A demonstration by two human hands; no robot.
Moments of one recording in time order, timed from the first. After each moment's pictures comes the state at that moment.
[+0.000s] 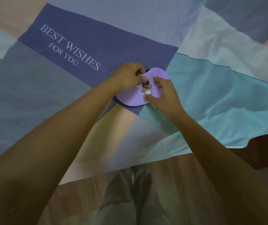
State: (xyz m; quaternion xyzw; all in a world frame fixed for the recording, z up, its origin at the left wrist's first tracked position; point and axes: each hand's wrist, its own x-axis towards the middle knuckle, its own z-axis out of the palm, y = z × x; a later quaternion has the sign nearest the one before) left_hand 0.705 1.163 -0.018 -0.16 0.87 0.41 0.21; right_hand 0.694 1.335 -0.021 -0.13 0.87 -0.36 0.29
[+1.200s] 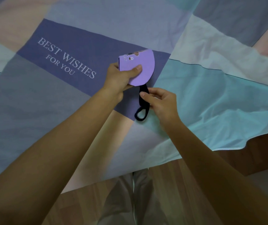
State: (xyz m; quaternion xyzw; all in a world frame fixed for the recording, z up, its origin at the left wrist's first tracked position) left_hand 0.711 1.181 0.012 -0.40 0.54 0.74 0.01; right_hand 0.711 1.331 0.001 0.08 0.72 -0.63 0.29
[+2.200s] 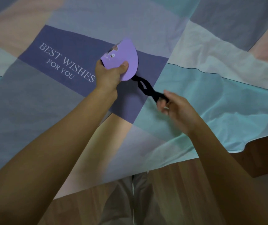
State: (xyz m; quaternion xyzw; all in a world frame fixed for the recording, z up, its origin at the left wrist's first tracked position) left_hand 0.706 1.171 0.016 -0.46 0.51 0.72 -0.12; right_hand 0.683 1.377 0.016 0.01 0.65 -0.63 0.42
